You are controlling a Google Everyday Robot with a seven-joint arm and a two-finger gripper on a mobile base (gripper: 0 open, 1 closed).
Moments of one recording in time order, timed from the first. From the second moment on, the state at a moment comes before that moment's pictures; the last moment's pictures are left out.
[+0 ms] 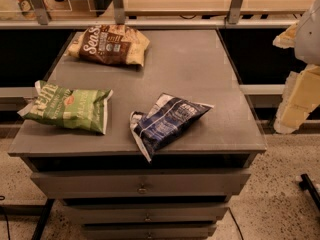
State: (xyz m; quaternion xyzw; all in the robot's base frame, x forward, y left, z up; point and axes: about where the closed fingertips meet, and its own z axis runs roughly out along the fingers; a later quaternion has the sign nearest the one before) arm 0.438 -0.216 0.978 -0.60 0.78 -0.04 0.16
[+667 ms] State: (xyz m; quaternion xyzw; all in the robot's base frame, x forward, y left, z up) arm 0.454 -0.207 0.982 -0.61 0.77 -0.05 0.18
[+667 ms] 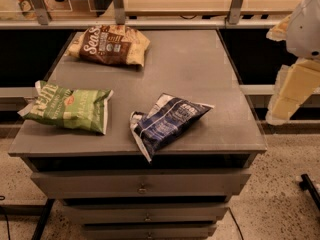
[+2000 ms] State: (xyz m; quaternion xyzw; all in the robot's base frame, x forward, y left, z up) arm 0.688 0.007 0.981 -0.66 0.68 -0.01 0.32
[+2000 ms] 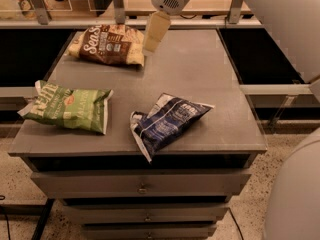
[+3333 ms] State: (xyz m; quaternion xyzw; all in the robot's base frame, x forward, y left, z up) arm 0.751 0.068 0.888 -0.65 0.69 0.03 0.32
